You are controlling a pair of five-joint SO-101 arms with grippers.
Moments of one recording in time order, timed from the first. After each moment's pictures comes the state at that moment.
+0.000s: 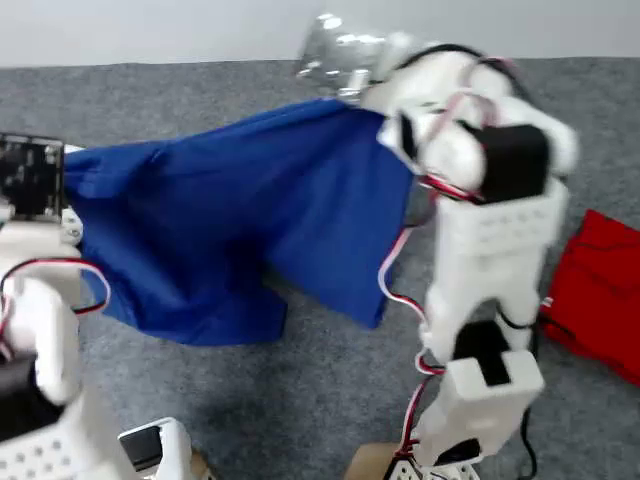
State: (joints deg) left arm -23.6 -53.5 12.2 72.4 -17.0; right arm -11.5 11.6 -71.8 100.5 57.9
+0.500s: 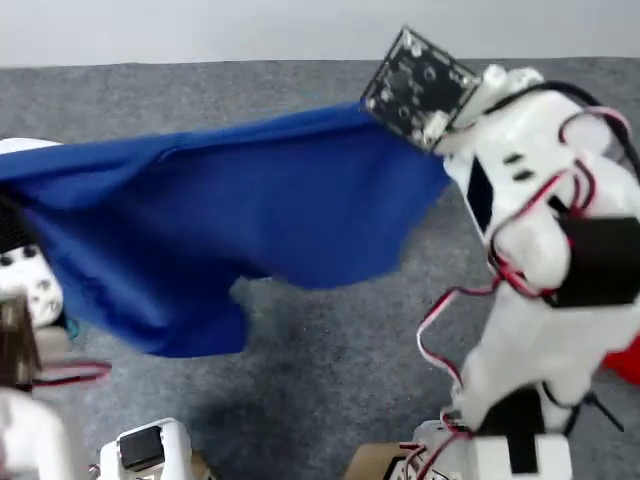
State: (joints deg) left arm -23.6 -61.6 -2.5 71.8 -12.4; right arm -5.4 -9.7 -57.2 100.5 57.9
